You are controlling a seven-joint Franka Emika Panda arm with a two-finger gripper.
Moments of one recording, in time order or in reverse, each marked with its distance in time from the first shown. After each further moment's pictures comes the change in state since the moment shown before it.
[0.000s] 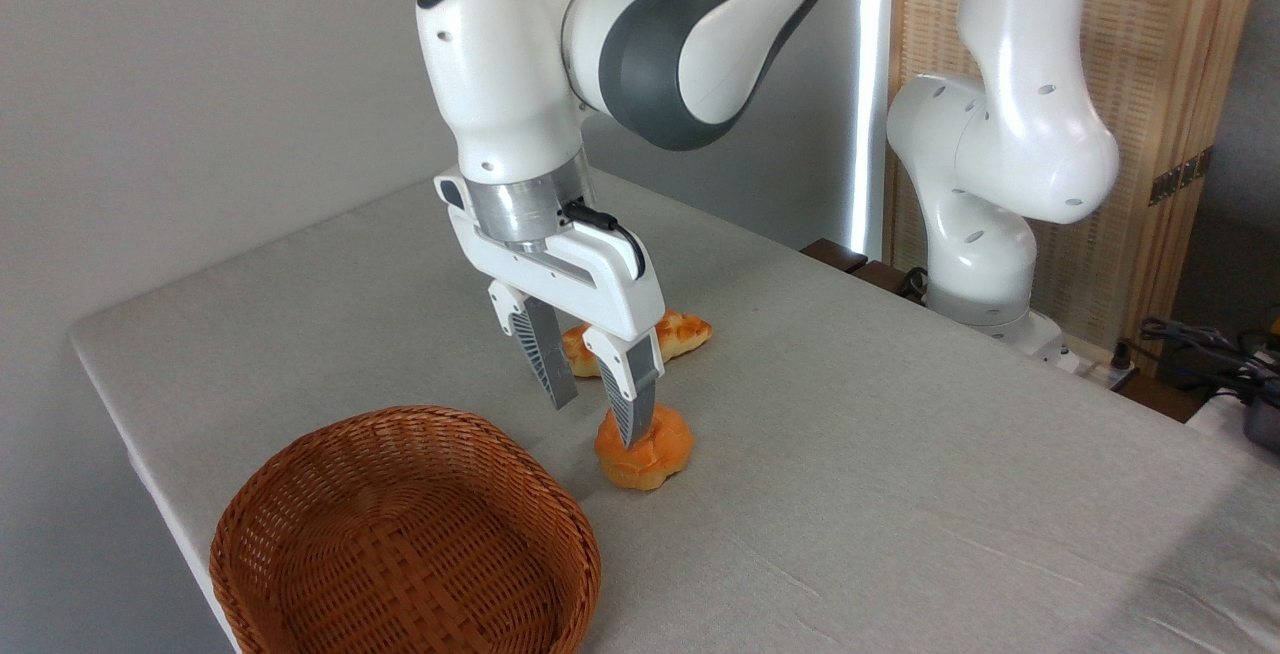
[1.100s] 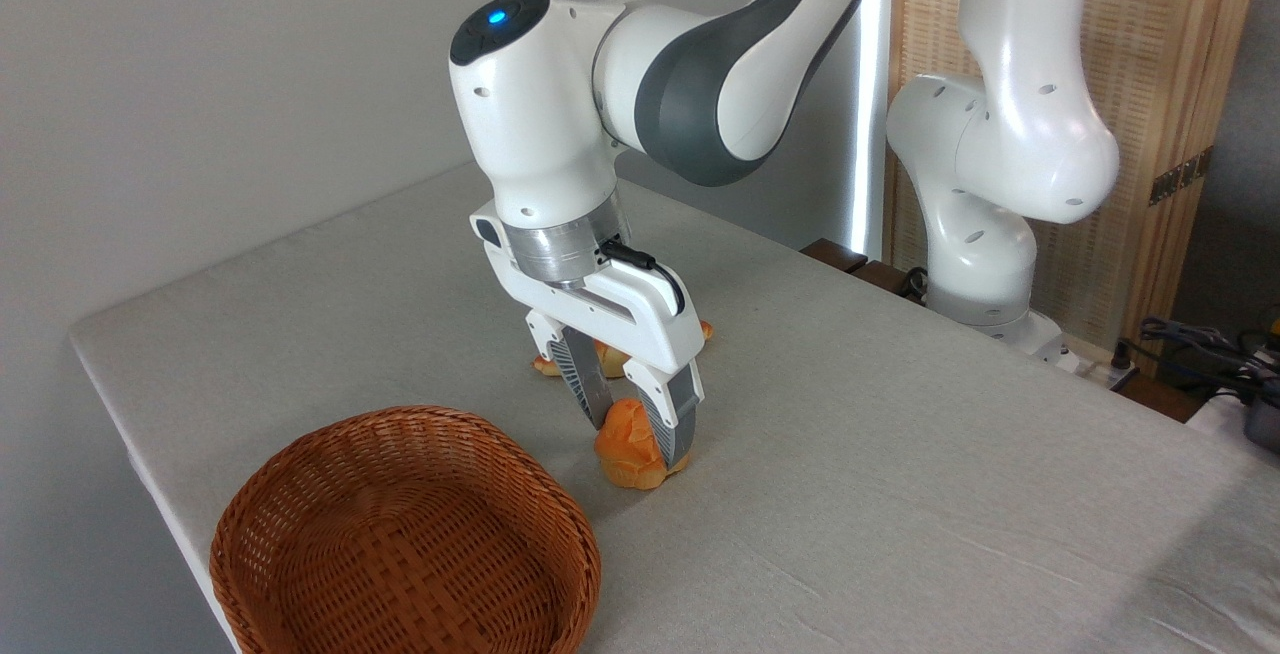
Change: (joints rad) arm 0.003 -0.002 0.037 -0.058 0.001 0.000 0.040
